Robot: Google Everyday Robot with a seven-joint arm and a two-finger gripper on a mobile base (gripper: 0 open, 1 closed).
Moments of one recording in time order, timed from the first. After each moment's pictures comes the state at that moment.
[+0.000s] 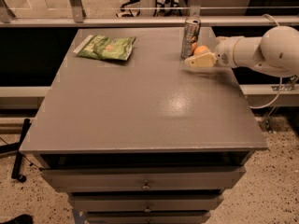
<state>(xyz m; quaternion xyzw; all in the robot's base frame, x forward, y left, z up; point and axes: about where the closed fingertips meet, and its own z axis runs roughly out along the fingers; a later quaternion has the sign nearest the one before) 0.751 -0.197 0.849 -0.32 0.77 0.13 0.53</state>
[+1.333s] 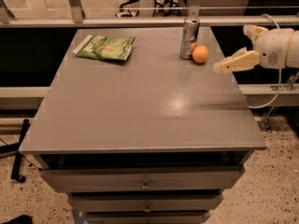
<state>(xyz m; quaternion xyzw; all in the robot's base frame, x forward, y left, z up) 0.642 -0.228 0.929 -0.39 0.71 0.19 0.56</state>
